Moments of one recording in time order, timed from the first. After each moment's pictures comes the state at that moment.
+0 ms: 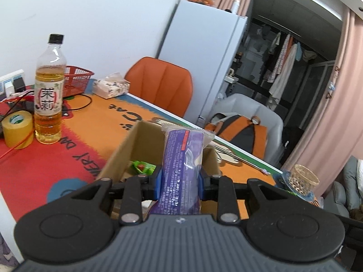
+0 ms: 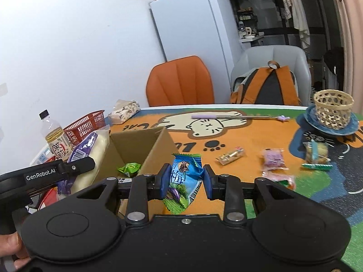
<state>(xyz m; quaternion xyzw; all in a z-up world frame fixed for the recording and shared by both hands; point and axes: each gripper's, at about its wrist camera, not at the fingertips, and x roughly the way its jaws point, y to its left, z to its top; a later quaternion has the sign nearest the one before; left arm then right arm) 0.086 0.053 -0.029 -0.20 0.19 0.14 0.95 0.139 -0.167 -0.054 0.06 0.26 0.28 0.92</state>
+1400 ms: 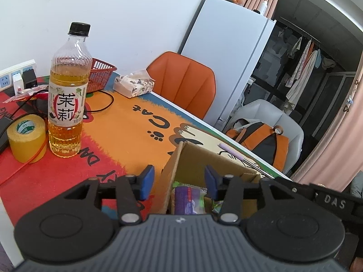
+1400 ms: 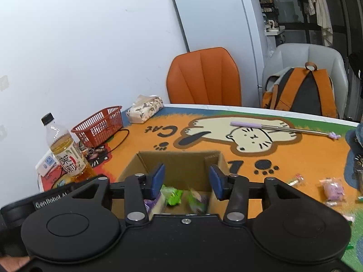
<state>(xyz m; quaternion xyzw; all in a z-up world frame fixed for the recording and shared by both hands) 0.112 0.133 -0.027 -0.23 0.21 0.16 0.94 0.179 -0.067 -0.032 0.04 0.28 0.31 0.91</state>
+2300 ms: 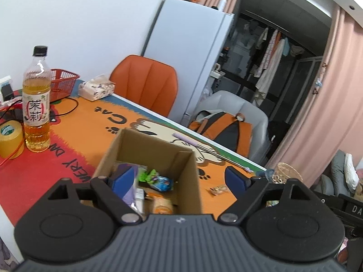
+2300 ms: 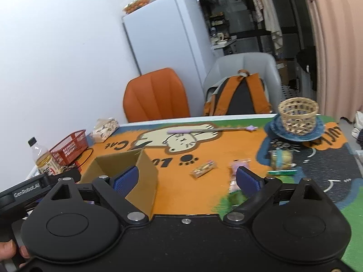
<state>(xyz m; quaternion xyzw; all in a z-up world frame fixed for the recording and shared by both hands) 0.083 0.043 0.003 -0.19 0.20 0.09 0.96 0.125 -0.218 -0.014 0.09 0.26 0.20 0.94</state>
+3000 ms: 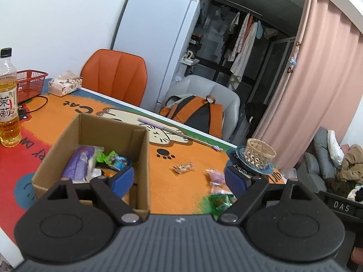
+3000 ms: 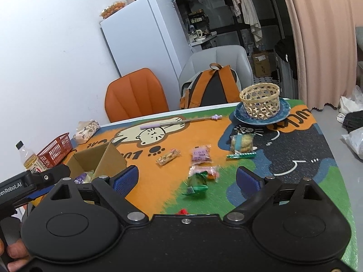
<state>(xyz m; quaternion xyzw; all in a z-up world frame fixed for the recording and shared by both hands) 0.084 -0.020 -0.010 -0.16 0.22 0.03 0.96 0.113 -0.285 -0.042 0.12 0.27 0.17 0.94</state>
